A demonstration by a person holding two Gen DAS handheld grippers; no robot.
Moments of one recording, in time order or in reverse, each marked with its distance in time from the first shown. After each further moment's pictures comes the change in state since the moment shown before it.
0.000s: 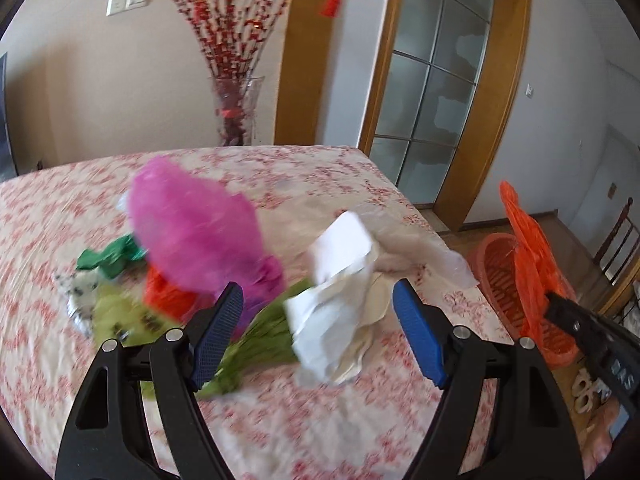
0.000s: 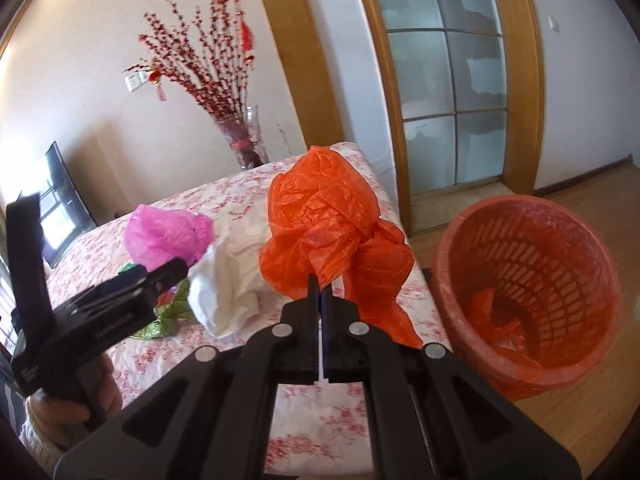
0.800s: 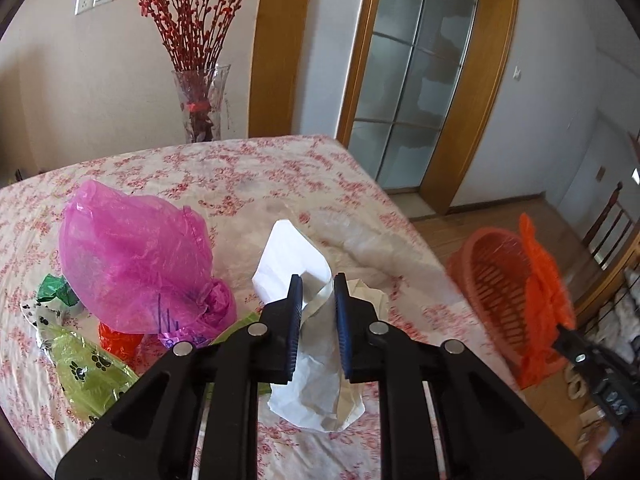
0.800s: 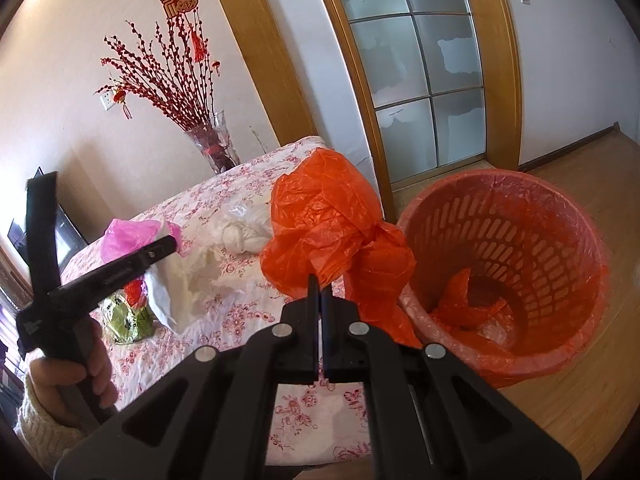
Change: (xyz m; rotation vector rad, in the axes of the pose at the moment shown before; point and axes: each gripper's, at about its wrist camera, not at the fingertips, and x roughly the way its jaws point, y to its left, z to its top) left arm 0.025 -0.022 0.024 0.015 0.054 -0.074; right arm -0.005 -0.045 -0.005 0.089 0.007 -0.023
